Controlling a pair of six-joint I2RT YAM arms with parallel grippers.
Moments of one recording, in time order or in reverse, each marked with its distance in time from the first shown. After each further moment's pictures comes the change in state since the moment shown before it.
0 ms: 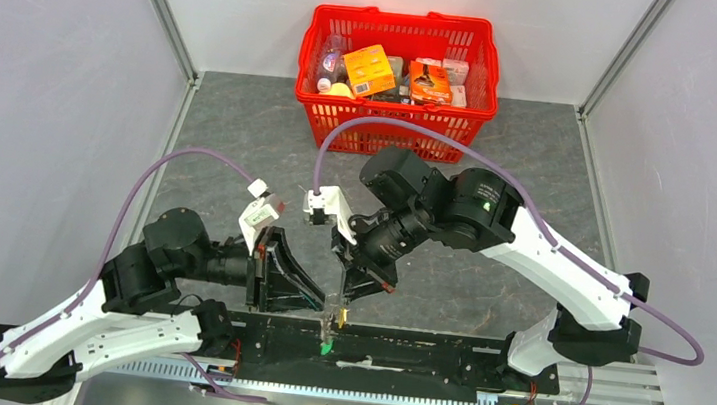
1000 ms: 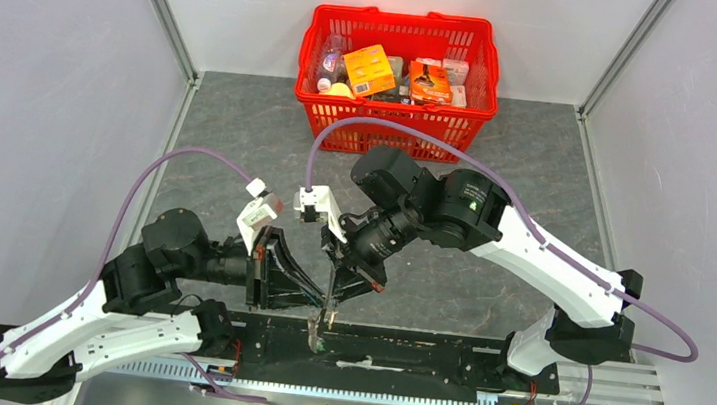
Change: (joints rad) left arm 0.000 -0.005 -0.007 0.035 -0.001 0.009; right arm 0.000 0.018 -0.031 0.097 -0.069 0.033
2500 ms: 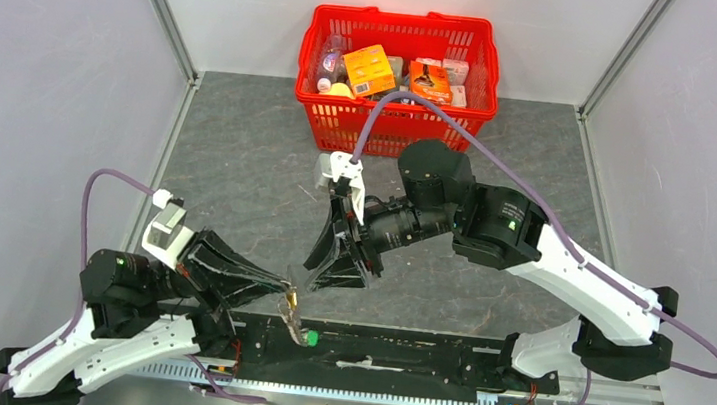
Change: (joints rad) left arm 0.000 -0.310 -0.212 0.450 -0.122 0.013; right arm 0.009 -0.166 -0.151 0.478 0.070 0.148
